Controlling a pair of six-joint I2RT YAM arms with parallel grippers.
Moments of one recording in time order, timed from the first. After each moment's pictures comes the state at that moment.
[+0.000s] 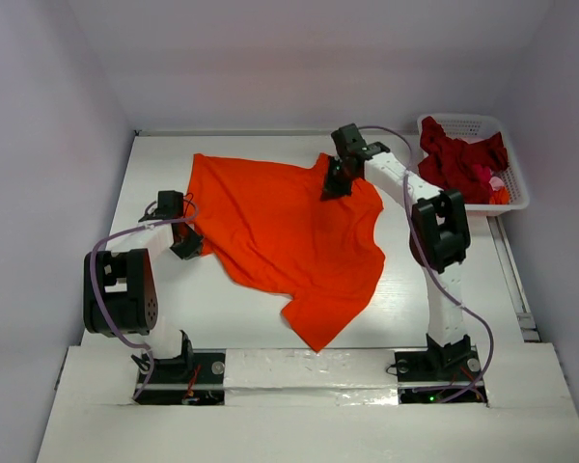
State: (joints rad) left arm 0.03 1.54 0.82 -0.44 -0.05 -0.77; right arm 0.42 2.17 1.92 -0.73 -0.19 0.63
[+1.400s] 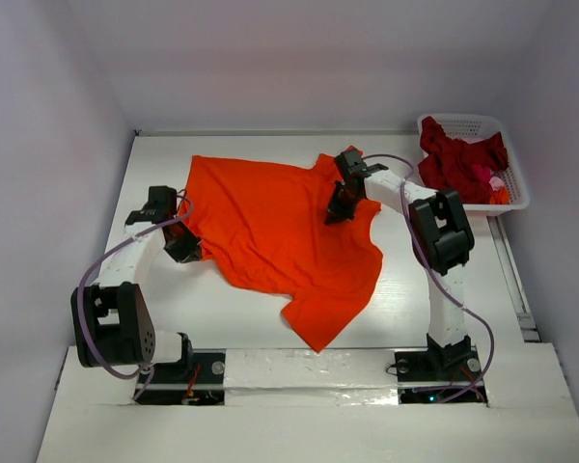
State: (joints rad) left arm 0.03 1.35 0.88 -0.76 0.05 -0.72; right arm 0.42 2.15 1.61 -0.63 -0.14 0.81
